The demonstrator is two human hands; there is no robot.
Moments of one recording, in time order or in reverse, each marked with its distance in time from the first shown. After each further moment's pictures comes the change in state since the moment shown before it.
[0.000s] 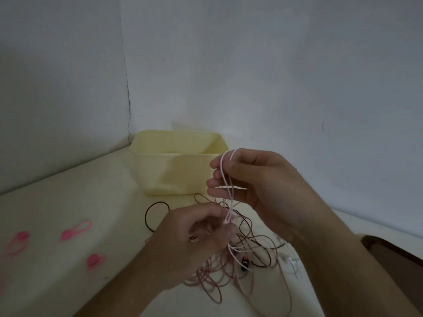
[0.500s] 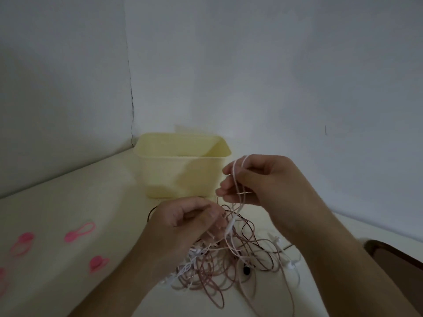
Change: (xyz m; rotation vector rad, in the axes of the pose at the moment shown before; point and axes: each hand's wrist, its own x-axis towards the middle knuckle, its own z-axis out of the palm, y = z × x) left_hand 0.006 0.007 -0.012 -0.310 0.120 -0.129; right_hand 0.000 0.002 -0.007 -0.225 0.192 -0.002
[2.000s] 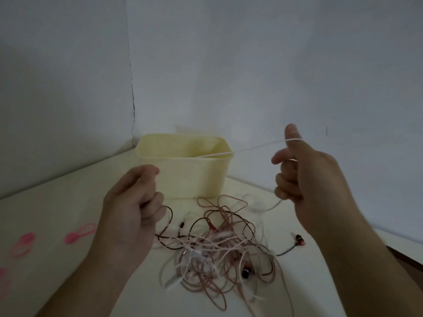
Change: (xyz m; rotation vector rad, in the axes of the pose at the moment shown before) left_hand 0.018 0.005 -0.040 -0.589 0.343 0.086; right_hand 0.008 -0.010 -0.028 0.146 0.370 -0.010
